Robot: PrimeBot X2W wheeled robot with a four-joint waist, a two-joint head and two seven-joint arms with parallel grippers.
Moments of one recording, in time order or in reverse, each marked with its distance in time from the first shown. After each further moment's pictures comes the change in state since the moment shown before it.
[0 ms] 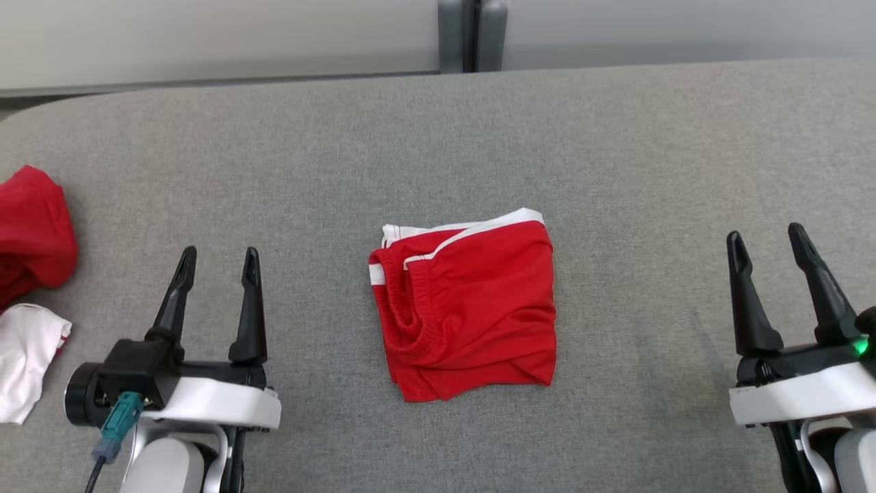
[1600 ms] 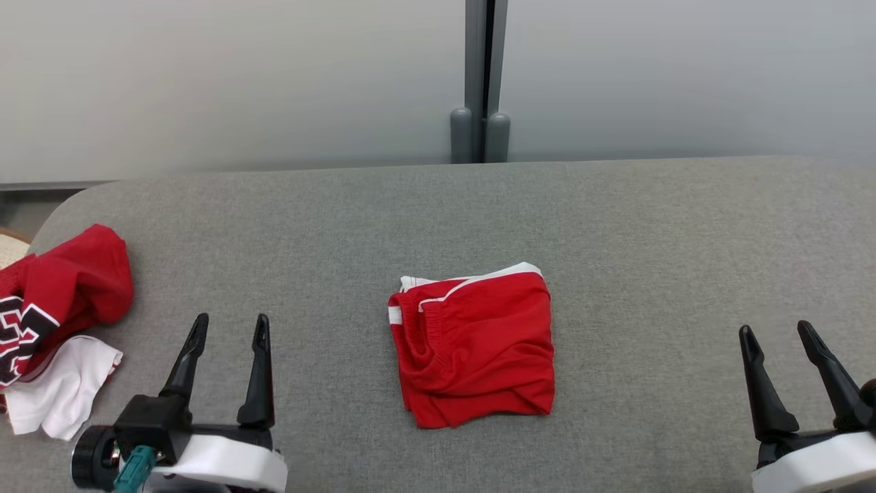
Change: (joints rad) left arm 0.187 0.040 -0.034 -0.120 -0.015 0.059 0.083; right arm 0.230 0.004 -0.059 -0.094 -0.001 0.000 0.154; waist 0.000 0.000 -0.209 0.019
